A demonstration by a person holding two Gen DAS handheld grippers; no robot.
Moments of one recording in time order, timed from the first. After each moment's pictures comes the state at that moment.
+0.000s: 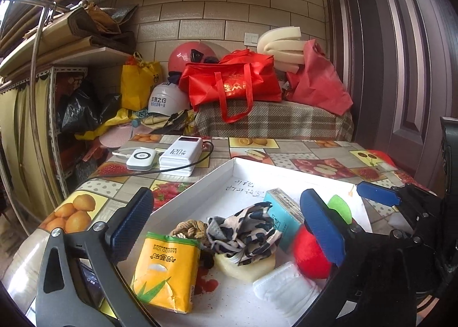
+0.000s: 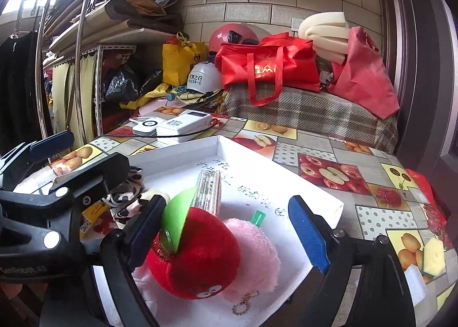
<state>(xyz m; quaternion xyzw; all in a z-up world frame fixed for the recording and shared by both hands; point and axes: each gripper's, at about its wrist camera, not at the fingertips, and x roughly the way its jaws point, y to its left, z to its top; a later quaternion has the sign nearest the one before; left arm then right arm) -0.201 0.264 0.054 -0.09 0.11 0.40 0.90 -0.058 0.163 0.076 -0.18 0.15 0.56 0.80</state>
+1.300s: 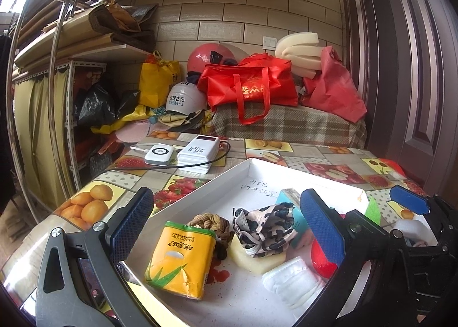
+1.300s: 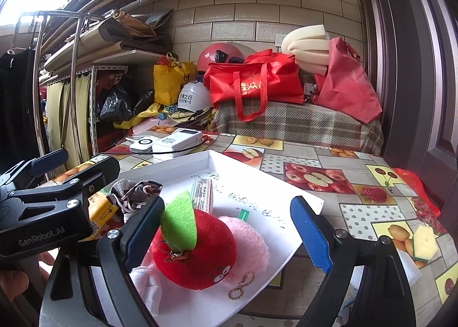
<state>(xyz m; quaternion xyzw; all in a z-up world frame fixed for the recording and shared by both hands) -0.214 0.251 0.054 -0.11 0.10 0.44 0.89 -0.063 0.130 0.082 -0.14 0.12 0.55 0.82</state>
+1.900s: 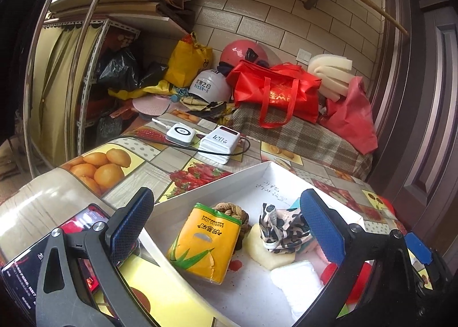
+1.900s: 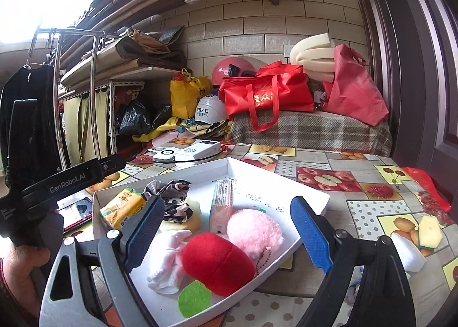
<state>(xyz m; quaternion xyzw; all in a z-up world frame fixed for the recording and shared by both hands) -0.257 0.268 0.044 -0.22 0.05 0.46 0.86 -0.080 0.094 0.085 -0.10 0.11 0.59 0.79</state>
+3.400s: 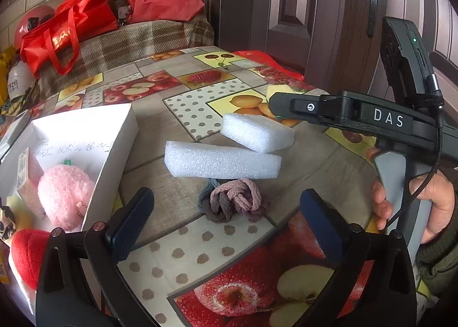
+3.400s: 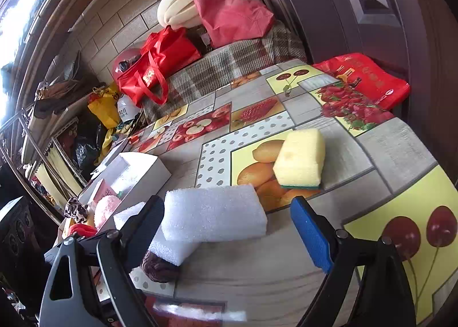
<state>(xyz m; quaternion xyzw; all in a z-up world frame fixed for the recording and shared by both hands) -0.006 0.099 0.027 -0.06 0.34 0.12 0.93 0.132 -0.021 0.060 0.03 0.35 0.49 0.80</state>
